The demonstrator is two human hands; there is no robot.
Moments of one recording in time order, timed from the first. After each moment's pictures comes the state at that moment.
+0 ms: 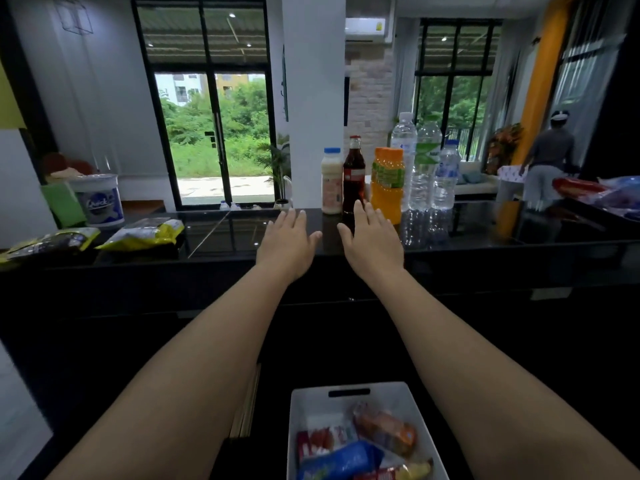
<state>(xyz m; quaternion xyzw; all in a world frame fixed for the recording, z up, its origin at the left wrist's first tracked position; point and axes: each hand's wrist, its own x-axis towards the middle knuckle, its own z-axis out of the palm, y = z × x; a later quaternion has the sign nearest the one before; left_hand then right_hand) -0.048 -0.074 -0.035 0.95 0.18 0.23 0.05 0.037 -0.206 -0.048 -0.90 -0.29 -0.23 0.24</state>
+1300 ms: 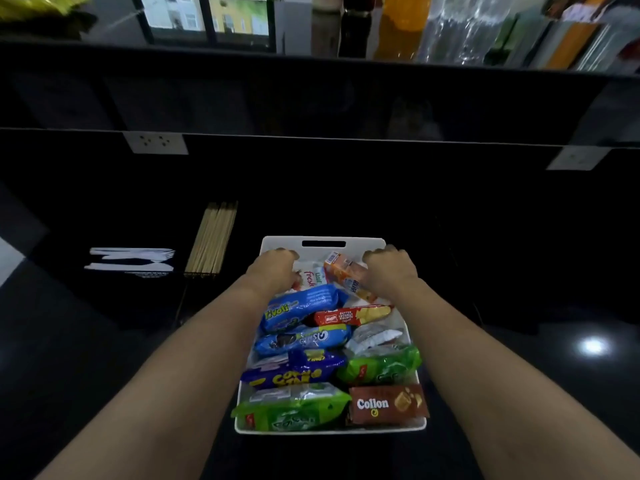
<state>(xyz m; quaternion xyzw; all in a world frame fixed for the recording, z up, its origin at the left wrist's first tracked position) -0.098 -0.135 -0.317 0.96 0.23 -0.09 0.14 0.012 -0.314 -0.321 -0.94 -0.34 -0.01 -0.10</state>
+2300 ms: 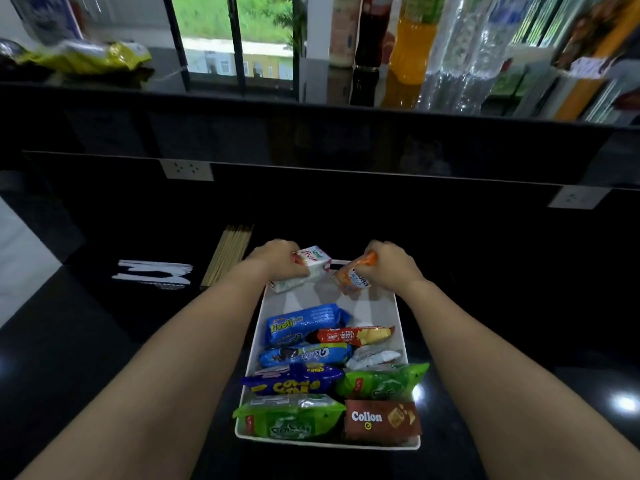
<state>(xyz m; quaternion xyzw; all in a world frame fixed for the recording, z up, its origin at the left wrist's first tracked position) -0.094 -0.113 -0.267 0.95 0.24 -0.05 0.19 0.026 -0.312 -0.268 -0.93 -0.33 0.05 0.14</state>
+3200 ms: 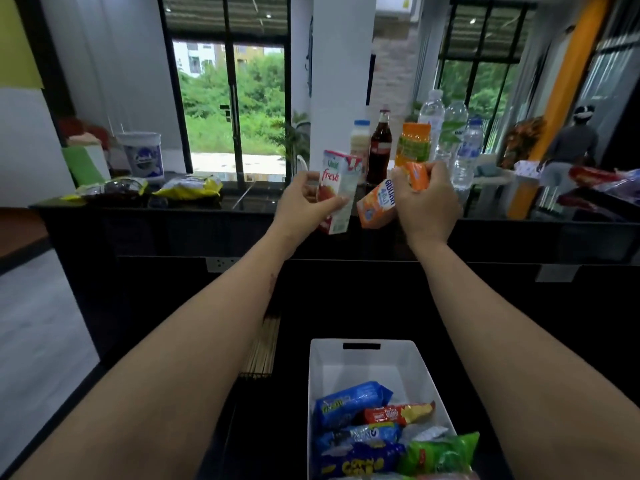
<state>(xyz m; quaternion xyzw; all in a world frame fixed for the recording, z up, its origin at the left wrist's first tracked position) -0.135 -0.082 -0.043 0.76 0.07 0.35 0.54 -0.035 -0.247 -0.034 -0.73 -0.21 -0.37 0.53</state>
